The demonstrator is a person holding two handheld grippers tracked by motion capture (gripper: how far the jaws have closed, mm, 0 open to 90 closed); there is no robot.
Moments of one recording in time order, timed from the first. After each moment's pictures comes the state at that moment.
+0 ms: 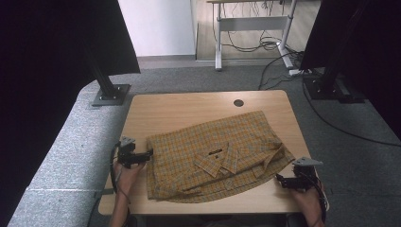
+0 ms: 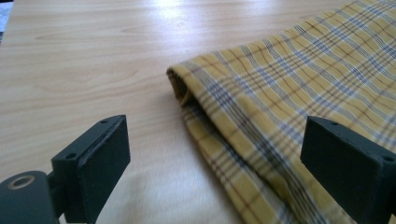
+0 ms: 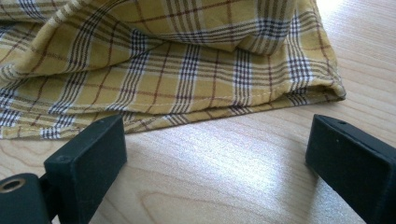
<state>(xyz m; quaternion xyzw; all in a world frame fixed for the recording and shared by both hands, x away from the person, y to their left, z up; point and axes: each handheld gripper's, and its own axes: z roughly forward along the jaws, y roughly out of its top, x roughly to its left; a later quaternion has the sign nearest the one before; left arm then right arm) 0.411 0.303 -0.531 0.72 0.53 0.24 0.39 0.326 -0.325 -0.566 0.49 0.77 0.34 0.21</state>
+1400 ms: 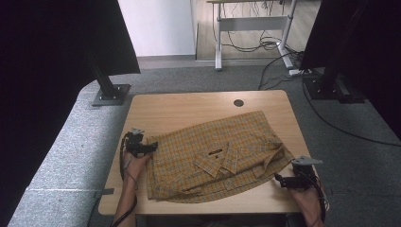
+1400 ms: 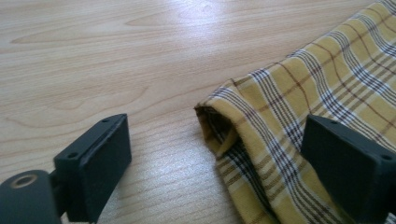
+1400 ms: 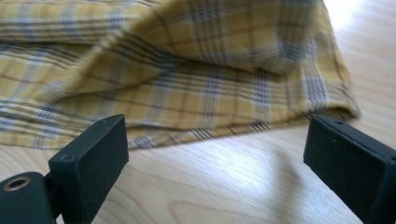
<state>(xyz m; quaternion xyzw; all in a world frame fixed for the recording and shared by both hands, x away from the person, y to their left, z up) 0.467 0.293 -0.553 0.74 0.54 0.24 0.32 0.324 -0.317 -0.555 0.48 0.77 0.36 0.20</state>
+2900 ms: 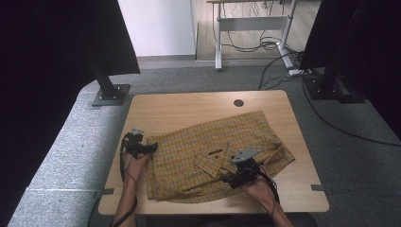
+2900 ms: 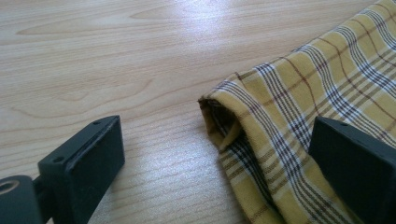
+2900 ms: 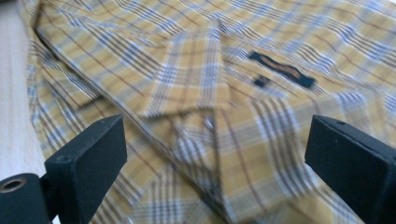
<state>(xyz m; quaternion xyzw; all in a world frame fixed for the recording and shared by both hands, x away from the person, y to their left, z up) 0.464 0.293 -0.553 0.74 0.55 0.24 0.32 0.352 -0.145 -0.526 0.25 0.86 0.43 0.11</state>
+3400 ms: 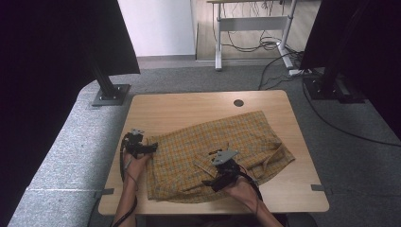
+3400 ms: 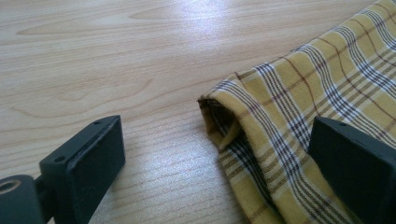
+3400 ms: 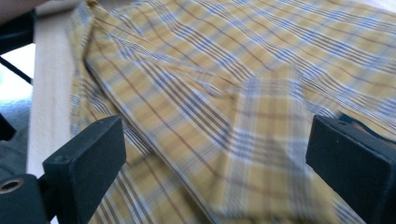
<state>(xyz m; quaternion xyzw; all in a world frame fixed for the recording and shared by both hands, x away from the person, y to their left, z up) 0.464 0.293 -0.553 0.73 0.55 0.24 0.32 0.351 -0.083 -0.524 0.19 0.87 0.44 0.08</state>
